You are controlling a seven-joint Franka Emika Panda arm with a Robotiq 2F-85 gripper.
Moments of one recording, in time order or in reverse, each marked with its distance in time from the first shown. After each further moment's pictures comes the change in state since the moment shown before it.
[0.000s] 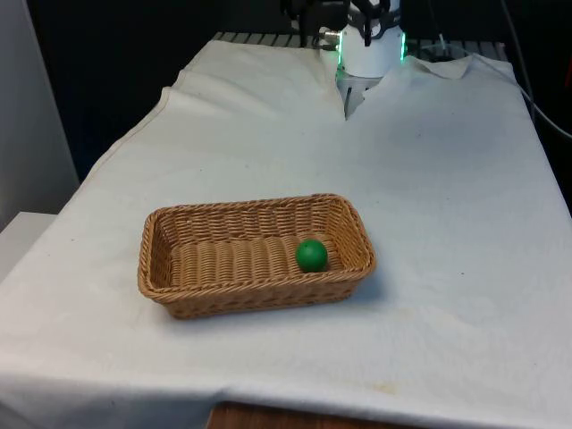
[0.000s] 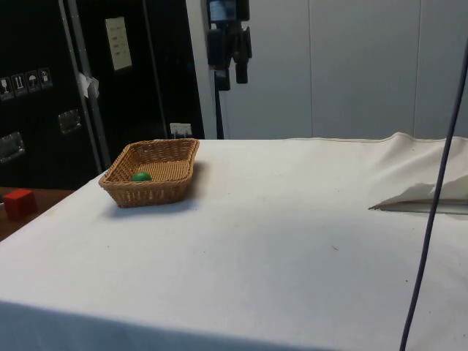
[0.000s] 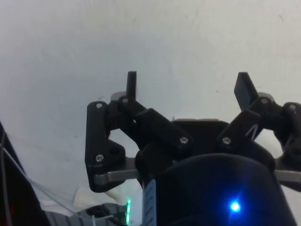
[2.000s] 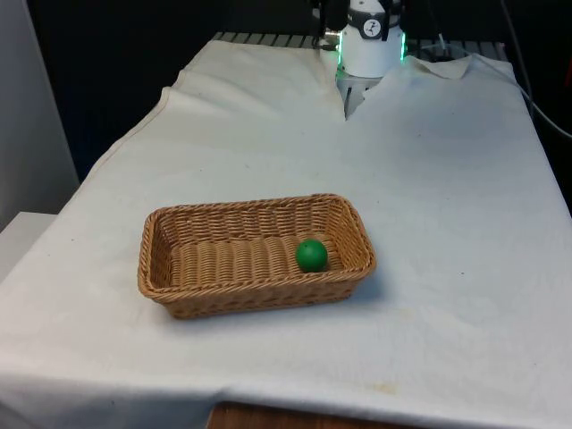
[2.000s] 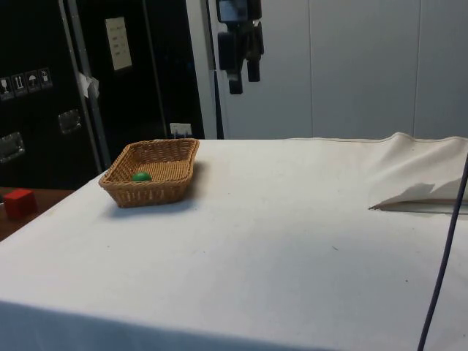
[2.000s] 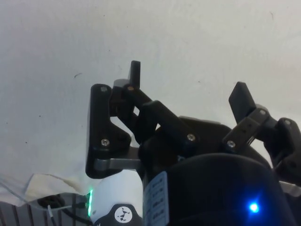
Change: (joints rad) arm -0.002 -0.115 0.091 -0.107 -0.187 0.001 0.220
